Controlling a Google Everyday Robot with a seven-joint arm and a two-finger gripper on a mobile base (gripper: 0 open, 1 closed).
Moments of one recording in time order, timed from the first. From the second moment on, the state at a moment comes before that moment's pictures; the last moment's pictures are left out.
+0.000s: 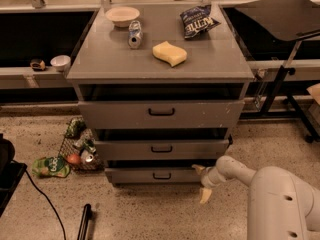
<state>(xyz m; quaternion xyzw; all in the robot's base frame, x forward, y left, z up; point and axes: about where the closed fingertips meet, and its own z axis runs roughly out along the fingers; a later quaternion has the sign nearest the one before) 0.624 -0.189 0.201 -0.72 0.64 0.09 0.24</state>
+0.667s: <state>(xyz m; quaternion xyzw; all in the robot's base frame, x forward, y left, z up) 0.646 -0.170 0.185 -0.75 0.60 0.11 0.26</state>
